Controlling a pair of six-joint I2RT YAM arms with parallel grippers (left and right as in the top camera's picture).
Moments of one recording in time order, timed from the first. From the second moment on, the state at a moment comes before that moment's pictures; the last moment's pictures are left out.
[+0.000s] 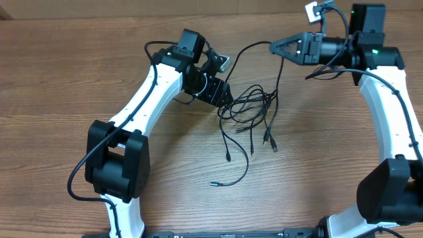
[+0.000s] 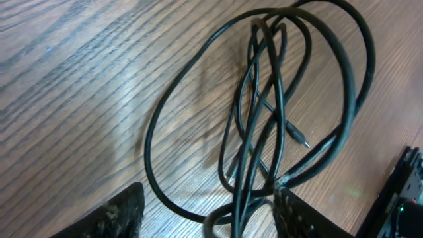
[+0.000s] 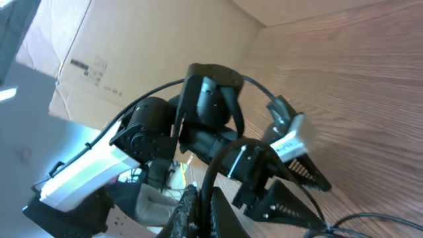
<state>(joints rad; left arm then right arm) -0.36 2.02 1.66 -0.90 0.56 0.08 -0.06 1.75 1.57 -0.59 -1.35 0.25</state>
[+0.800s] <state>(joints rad) -0.35 2.02 1.66 -0.96 0.60 -0.02 -0.06 1.75 1.57 -0.63 -1.19 0.25</state>
